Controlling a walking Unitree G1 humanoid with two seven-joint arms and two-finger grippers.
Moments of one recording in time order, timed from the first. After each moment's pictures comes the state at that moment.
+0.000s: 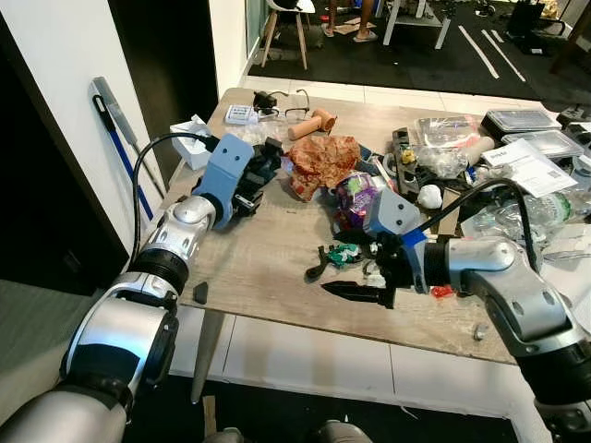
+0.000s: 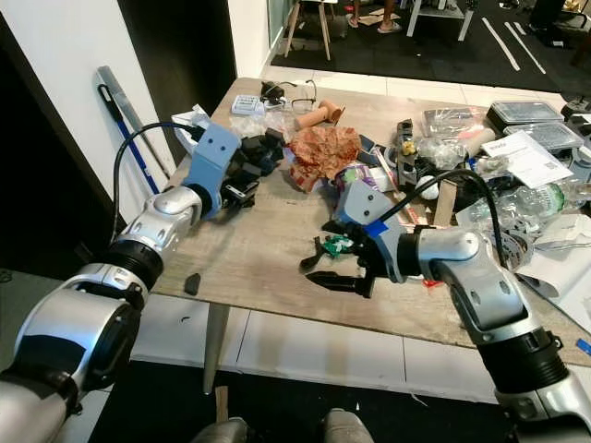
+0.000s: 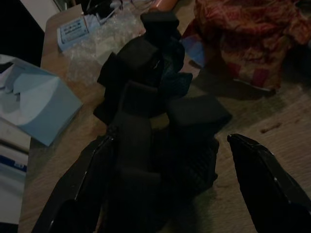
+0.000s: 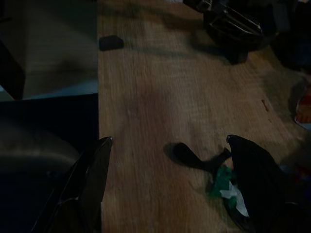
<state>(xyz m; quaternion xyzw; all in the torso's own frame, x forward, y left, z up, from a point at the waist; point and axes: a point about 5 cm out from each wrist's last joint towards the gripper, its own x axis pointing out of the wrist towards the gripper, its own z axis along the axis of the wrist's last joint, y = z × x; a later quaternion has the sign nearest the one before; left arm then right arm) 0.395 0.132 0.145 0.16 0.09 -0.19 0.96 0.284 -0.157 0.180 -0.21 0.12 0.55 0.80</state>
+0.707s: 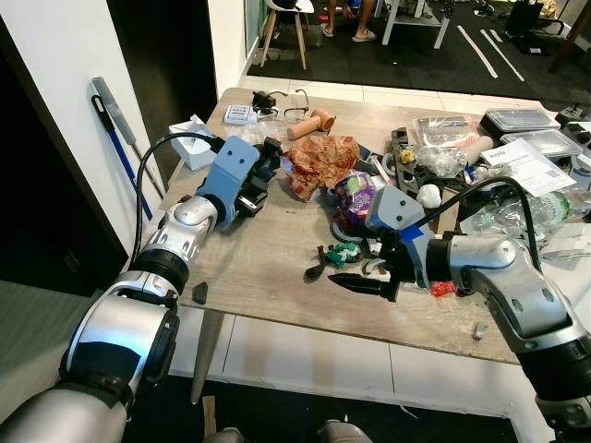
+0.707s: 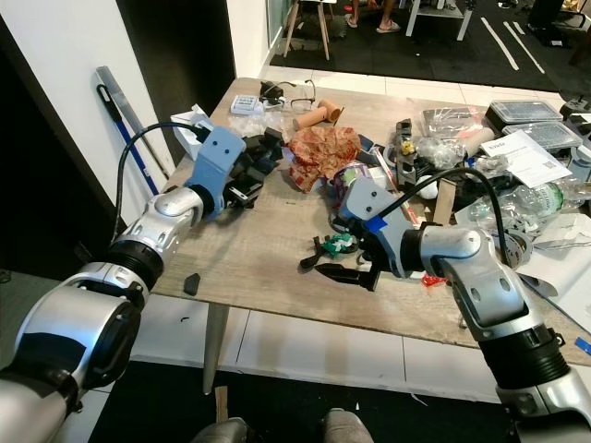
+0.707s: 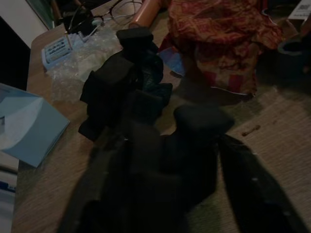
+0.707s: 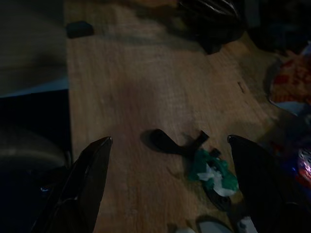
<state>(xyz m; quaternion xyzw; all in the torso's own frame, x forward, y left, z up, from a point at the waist) 0.393 0.127 0.146 0.18 0.07 -0.23 0.95 0.293 -0.164 0.177 -0.22 0.13 0.50 0.83</state>
